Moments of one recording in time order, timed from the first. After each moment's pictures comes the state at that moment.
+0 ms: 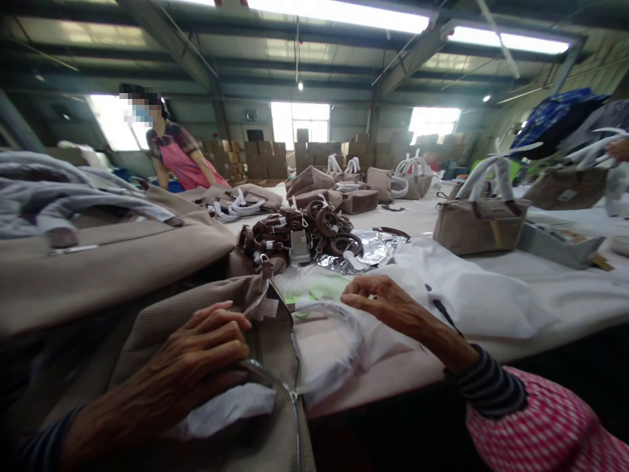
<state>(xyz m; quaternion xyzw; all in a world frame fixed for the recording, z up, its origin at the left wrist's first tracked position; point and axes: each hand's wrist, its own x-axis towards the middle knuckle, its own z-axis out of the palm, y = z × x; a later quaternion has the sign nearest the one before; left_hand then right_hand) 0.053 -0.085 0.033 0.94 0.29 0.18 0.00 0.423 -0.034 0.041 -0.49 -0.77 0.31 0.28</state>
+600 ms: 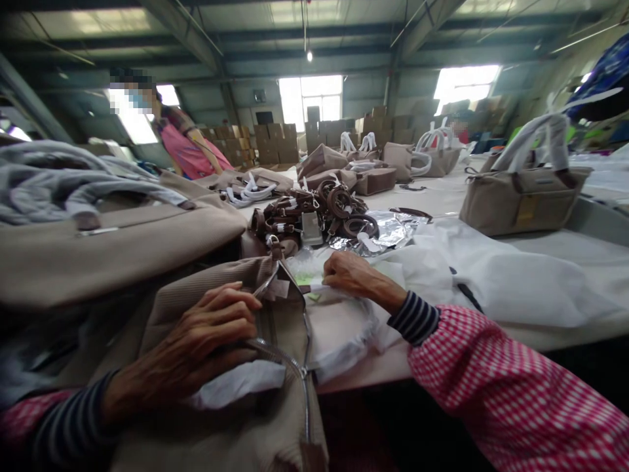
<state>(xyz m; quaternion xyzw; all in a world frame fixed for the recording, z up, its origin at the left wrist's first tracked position) 0.050 -0.088 0.040 0.94 0.28 0.20 0.02 0.350 0.030 0.027 -0.46 -0.86 0.16 0.11</state>
